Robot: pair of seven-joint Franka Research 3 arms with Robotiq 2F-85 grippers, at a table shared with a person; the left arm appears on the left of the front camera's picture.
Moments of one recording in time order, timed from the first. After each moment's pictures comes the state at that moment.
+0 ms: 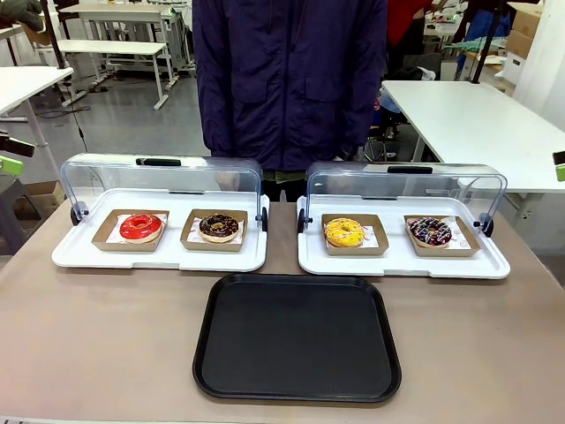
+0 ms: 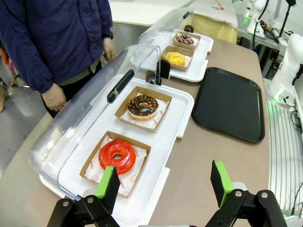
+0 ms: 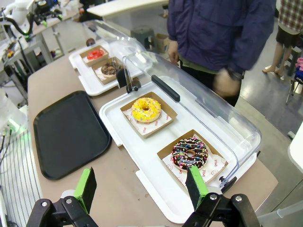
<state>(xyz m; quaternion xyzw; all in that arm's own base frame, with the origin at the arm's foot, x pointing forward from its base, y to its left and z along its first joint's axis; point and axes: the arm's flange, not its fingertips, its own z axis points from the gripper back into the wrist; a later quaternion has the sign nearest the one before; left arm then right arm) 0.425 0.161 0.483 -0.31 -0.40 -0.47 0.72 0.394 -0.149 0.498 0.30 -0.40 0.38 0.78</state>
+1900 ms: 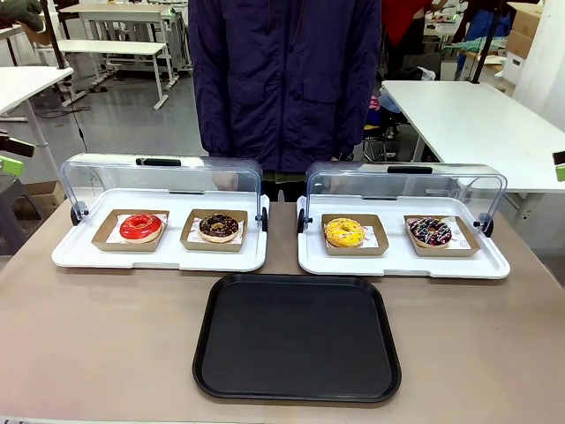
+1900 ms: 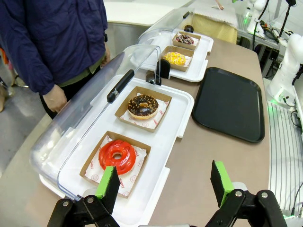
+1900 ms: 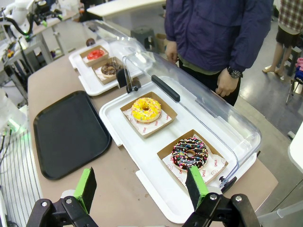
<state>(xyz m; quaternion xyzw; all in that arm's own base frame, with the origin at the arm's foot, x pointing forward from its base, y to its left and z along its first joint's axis) 0.425 0.161 0.483 -0.31 -0.40 -0.47 0.72 0.394 -0.149 0.498 0.30 -0.40 0.38 0.78</state>
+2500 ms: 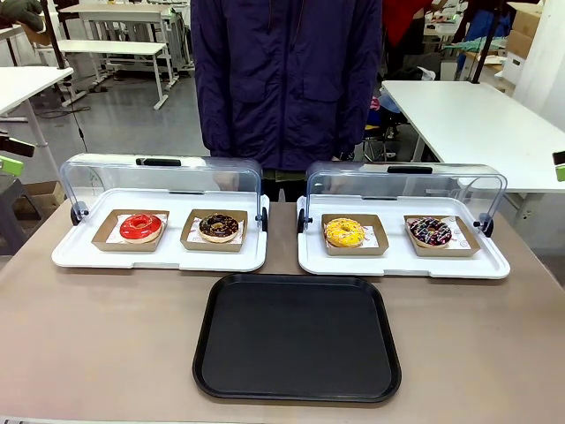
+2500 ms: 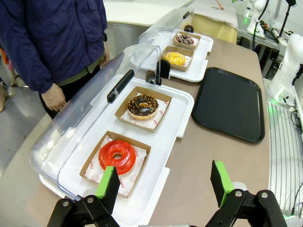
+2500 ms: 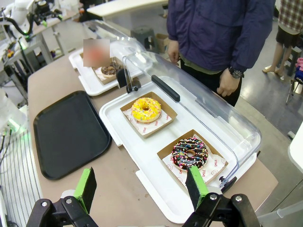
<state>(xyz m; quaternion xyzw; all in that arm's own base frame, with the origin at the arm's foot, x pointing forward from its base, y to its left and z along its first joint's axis) 0.425 0.161 0.483 -0.31 -0.40 -0.47 0.72 0.394 -0.149 0.498 0.30 -0.40 0.38 0.78</state>
